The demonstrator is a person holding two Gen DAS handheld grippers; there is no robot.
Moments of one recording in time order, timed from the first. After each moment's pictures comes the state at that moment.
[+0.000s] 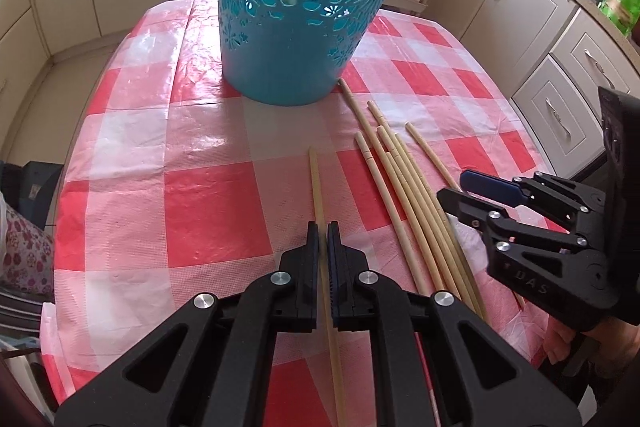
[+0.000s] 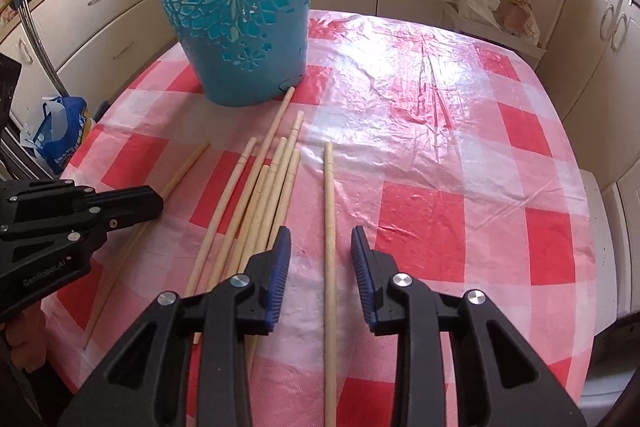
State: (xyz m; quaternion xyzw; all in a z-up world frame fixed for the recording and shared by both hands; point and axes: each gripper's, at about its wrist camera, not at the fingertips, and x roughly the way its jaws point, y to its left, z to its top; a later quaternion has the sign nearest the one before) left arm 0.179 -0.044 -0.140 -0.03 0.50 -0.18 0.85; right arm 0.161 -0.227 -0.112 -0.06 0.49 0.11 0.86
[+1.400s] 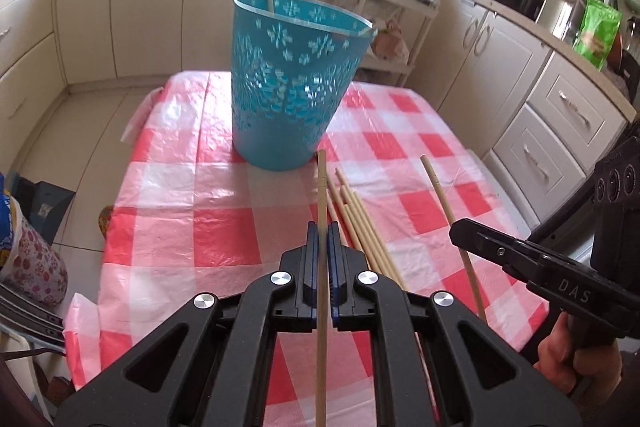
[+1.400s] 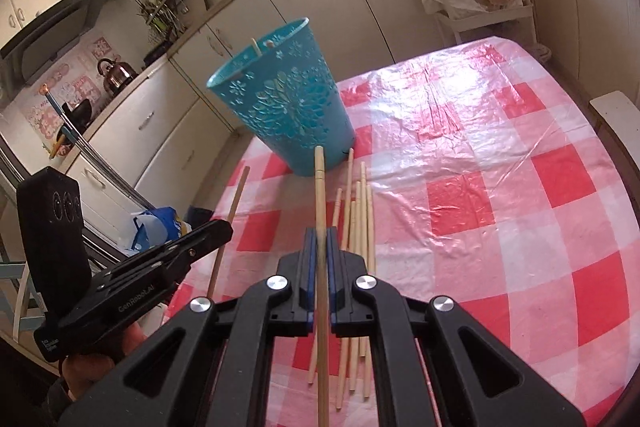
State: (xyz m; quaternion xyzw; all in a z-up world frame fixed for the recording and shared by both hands) left arm 0.127 -0.038 -0.071 -0.06 0.40 -0.17 0.90; right arm 0.094 -0.256 -0.047 0.19 0.40 0.16 0.88
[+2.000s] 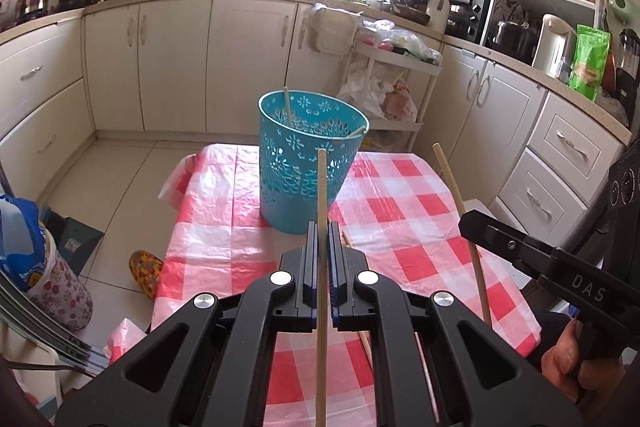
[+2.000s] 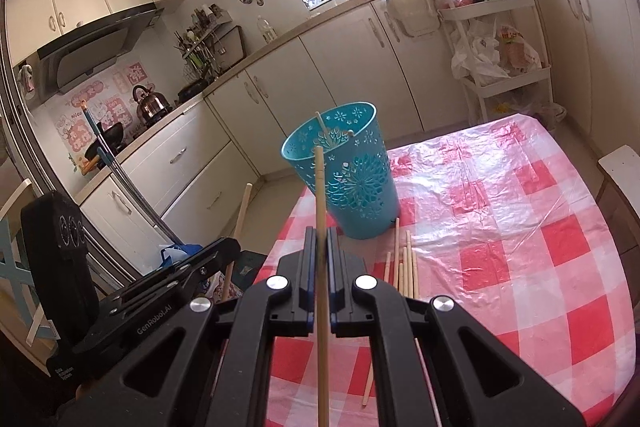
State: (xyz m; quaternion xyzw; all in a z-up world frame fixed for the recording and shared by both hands) left arm 0.087 -0.018 -0.002 -0.06 0.30 -0.13 0.94; right arm 0.069 -0.244 0.022 0.19 0.30 0.19 0.92
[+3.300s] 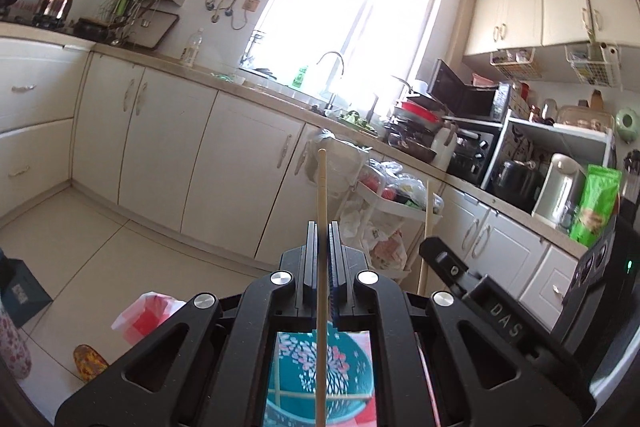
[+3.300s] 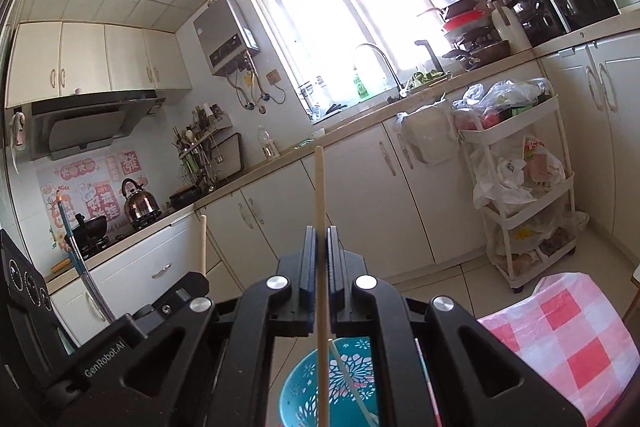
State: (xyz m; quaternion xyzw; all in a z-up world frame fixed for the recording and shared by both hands) left arm 0.247 0.001 0.084 -0.19 0.11 -0.12 0.97; right arm 0.243 -0.213 0.093 0.21 0.10 0.14 0.96
